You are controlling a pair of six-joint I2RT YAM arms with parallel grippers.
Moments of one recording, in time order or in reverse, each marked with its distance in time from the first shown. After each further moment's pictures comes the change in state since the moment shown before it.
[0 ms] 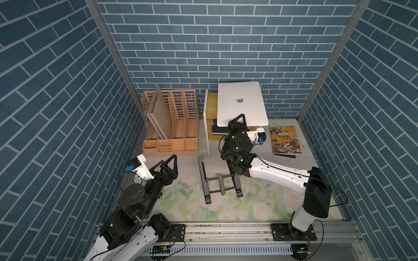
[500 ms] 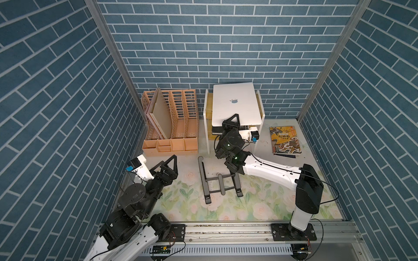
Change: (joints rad) left arm 0.000 0.000 0.000 -0.019 -0.005 -0.018; right arm 0.000 0.078 0.076 -0.082 -0.006 0.066
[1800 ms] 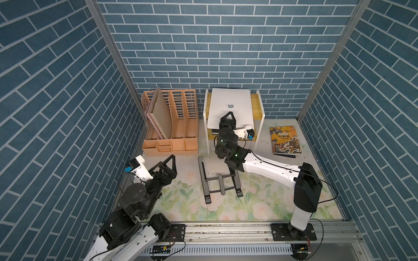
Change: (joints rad) left arm 0.000 0.001 0.005 -0.022 -0.037 -0.019; right arm -0.040 0.017 0.030 -0.285 -0.151 0.296
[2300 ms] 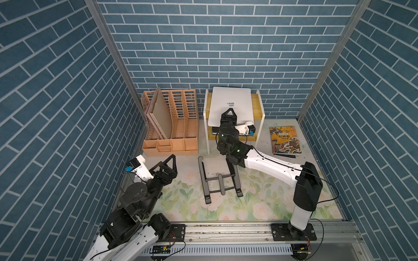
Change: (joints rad) left arm 0.000 0.013 0.000 0.000 -0.007 0.000; right arm -0.040 0.006 0.062 -0.116 -0.065 0.056
